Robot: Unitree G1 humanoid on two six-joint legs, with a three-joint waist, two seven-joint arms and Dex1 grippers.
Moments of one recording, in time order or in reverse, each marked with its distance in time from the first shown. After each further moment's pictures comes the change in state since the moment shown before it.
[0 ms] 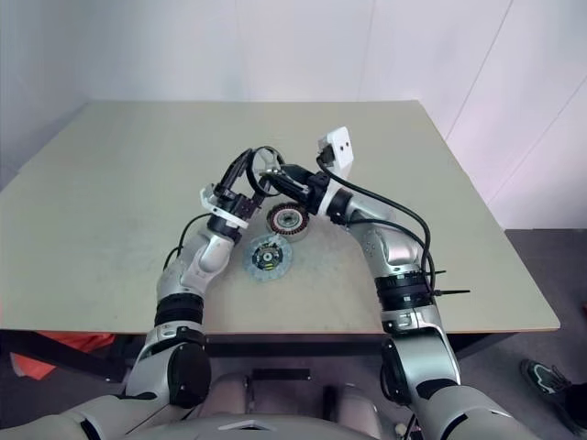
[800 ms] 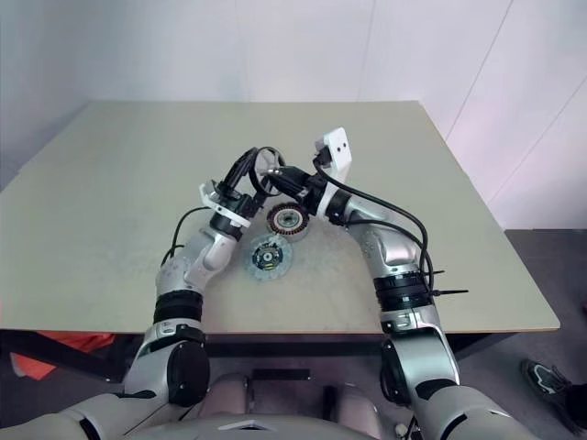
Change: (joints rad) left arm -0.007 0.011 -0.041 -0.020 0.169 -0.047 -0.122; right arm 0.001 0.014 0.006 0.001 -0.031 -0.008 -0.009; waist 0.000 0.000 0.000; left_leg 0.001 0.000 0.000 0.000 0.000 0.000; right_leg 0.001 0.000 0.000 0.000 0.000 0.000
